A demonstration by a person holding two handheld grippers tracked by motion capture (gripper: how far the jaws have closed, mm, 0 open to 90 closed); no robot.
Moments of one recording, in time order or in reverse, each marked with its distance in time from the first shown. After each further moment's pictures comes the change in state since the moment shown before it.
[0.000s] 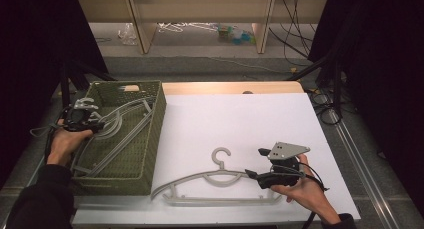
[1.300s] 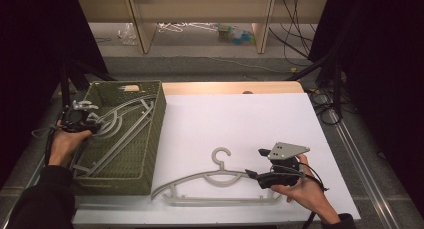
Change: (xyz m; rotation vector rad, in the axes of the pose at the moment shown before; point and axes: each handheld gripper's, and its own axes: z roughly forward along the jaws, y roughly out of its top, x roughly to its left) left arm 0.003 -0.004 -0.001 0.006 0.100 -0.035; right arm -0.001 -0.002 0.001 0.004 -0.003 0.006
